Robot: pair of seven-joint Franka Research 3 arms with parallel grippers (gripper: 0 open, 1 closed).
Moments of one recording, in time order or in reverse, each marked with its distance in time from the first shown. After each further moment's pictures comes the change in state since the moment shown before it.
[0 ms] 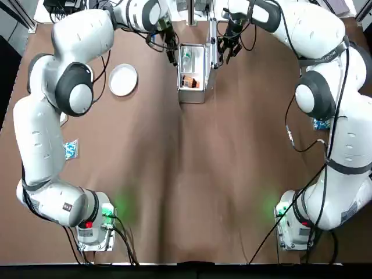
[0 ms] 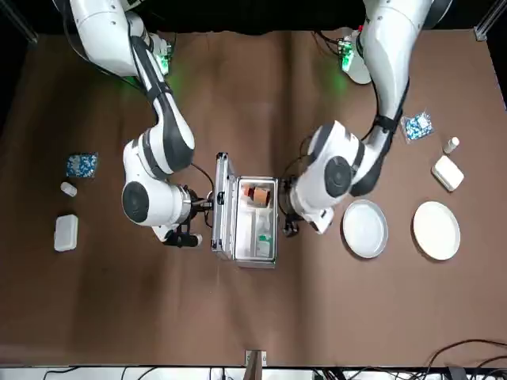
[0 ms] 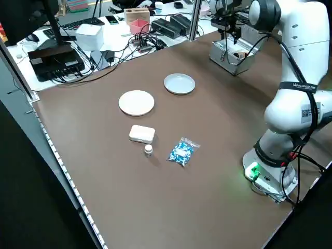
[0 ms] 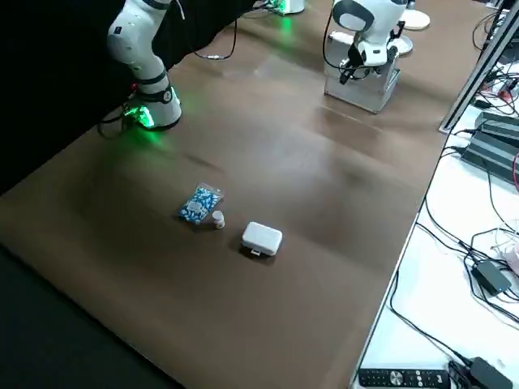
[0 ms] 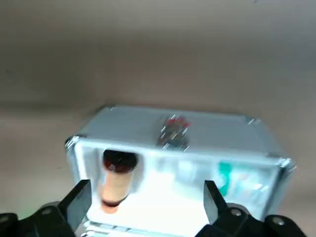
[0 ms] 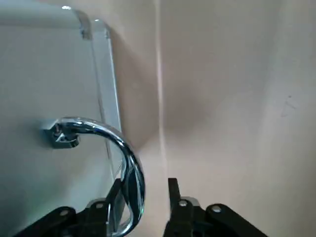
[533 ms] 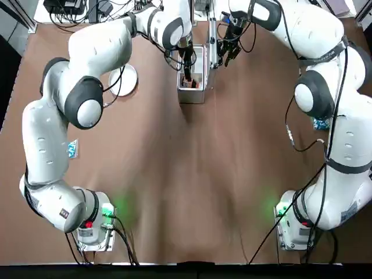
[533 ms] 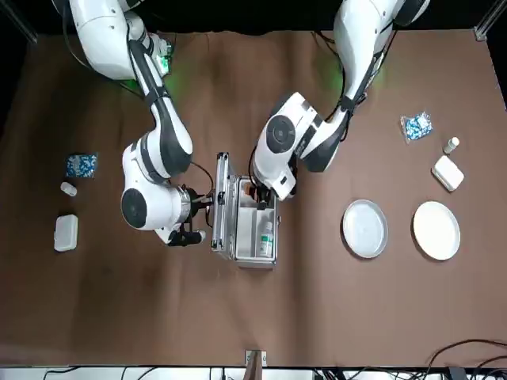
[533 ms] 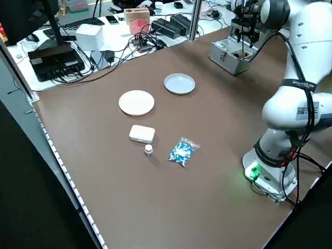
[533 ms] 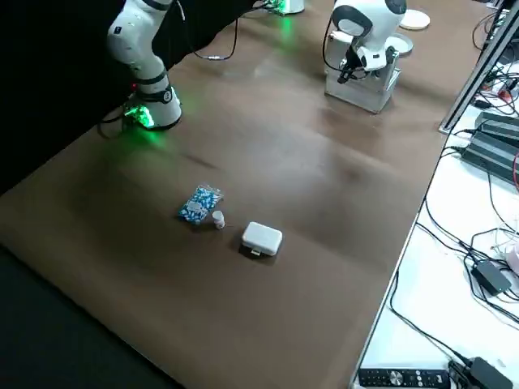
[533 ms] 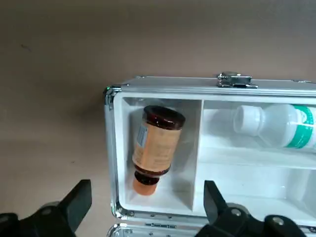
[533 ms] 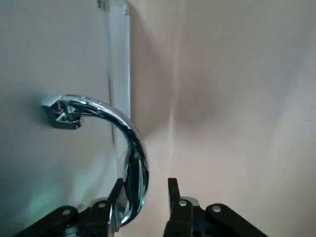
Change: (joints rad) left arm -0.161 0.008 0.008 -0.001 0.145 0.007 -0.201; right arm -0.005 0.012 -0.004 -0.002 0.062 -0.034 -0.125
